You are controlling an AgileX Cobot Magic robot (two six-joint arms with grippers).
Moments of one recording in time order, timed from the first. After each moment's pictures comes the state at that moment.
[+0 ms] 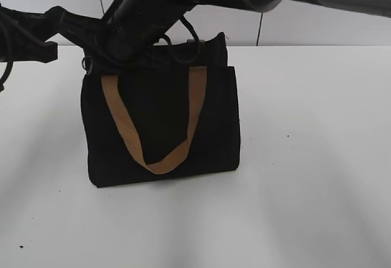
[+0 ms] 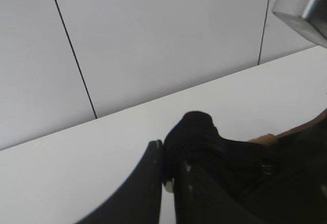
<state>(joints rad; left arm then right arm) -0.26 1.35 -0.66 0.35 -0.38 -0.15 0.72 2.19 -1.86 0.41 0.66 0.42</state>
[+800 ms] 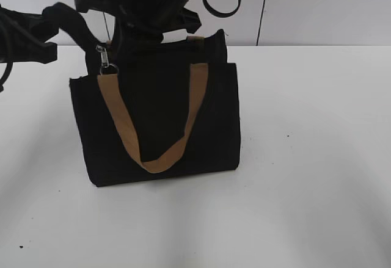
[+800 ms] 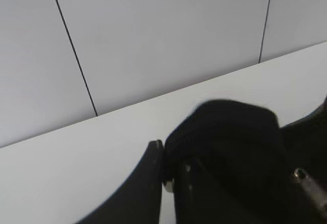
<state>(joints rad) -0.26 1.35 -0.66 0.35 -0.36 -0.15 0.68 2.02 -1.85 0.43 0.93 0.09</state>
